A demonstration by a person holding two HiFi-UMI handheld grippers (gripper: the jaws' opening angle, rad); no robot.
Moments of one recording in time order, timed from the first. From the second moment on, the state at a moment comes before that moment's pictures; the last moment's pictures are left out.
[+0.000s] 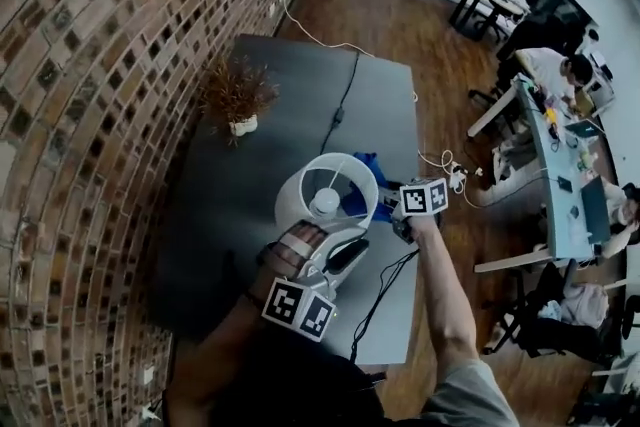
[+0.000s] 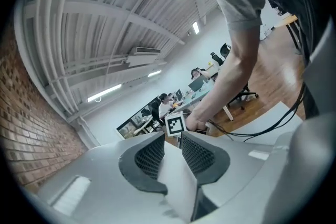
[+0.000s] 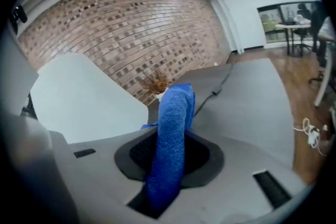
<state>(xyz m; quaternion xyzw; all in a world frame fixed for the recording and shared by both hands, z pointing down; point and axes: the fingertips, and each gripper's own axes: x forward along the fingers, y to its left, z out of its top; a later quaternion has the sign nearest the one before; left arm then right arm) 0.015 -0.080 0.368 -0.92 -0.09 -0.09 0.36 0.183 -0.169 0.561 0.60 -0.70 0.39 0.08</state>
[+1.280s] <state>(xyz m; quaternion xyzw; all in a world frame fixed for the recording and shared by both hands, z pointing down) -0.288 -0.269 0.503 -0.97 -0.03 0.01 -0.24 -0.104 -0.174 0.559 0.66 -0.44 0.11 0.60</state>
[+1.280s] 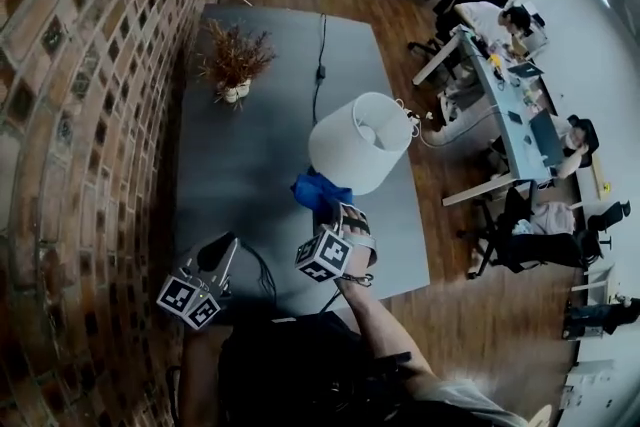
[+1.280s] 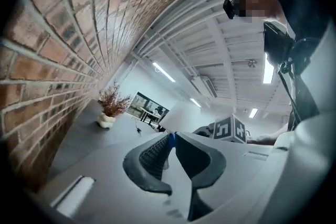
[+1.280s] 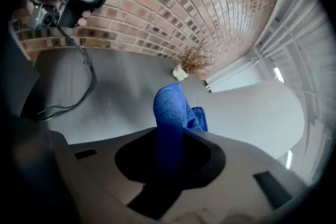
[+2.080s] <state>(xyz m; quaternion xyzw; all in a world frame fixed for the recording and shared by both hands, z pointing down) -0.300 -0.257 0.515 -0.96 -0.02 0.03 -0.27 -0.115 -0.228 0.552 0.53 -0.45 0.07 0.71</state>
